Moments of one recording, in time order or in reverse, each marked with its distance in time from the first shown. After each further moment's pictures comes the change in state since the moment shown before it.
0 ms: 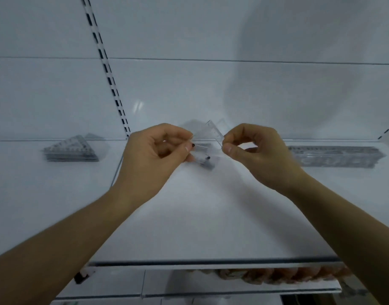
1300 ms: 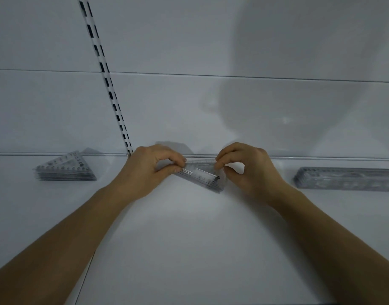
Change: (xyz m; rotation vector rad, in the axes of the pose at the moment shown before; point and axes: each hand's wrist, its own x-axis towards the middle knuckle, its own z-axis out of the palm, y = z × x) left_hand 0.064 -0.095 -0.048 0.485 -0.286 0.172; right_hand 0.057 0.055 0.031 -0.324 0.000 -0.362
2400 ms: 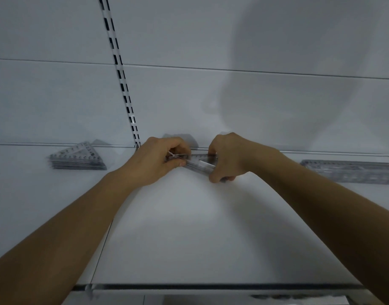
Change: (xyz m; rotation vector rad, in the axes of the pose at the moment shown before) left_hand 0.002 0.000 -0.005 0.045 -0.111 -0.069; right_hand 0.058 -0.061 0.002 -0.365 -0.760 0.383
